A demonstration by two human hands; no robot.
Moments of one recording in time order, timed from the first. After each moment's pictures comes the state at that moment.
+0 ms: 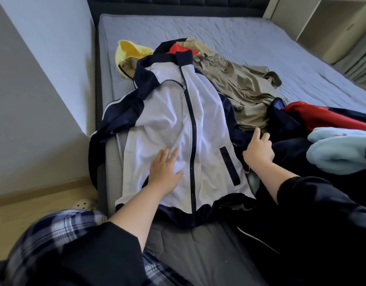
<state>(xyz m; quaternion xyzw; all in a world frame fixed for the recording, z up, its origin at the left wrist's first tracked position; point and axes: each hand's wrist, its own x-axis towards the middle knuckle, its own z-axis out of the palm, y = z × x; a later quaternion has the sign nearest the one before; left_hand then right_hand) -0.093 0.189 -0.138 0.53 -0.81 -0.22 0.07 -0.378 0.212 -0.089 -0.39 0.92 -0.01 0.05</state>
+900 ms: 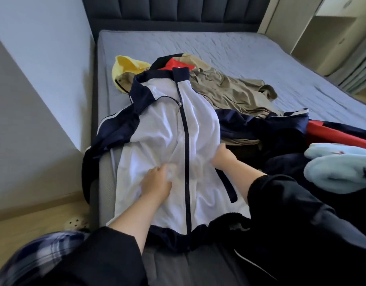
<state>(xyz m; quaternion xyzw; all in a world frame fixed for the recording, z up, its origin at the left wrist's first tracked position) -0.101 0.166 -0.134 0.60 -0.76 -0.25 0.06 -0.326 0.153 -0.087 -0.47 0.84 -0.05 0.26</state>
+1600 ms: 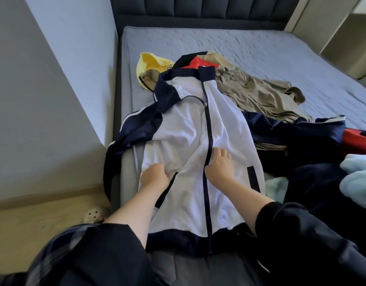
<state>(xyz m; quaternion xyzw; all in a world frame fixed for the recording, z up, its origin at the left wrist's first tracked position) -0.053 0.132 -0.133 0.70 -0.67 -0.24 0.05 -0.248 0.161 -0.109 -0.58 0.79 -0.15 0.15</state>
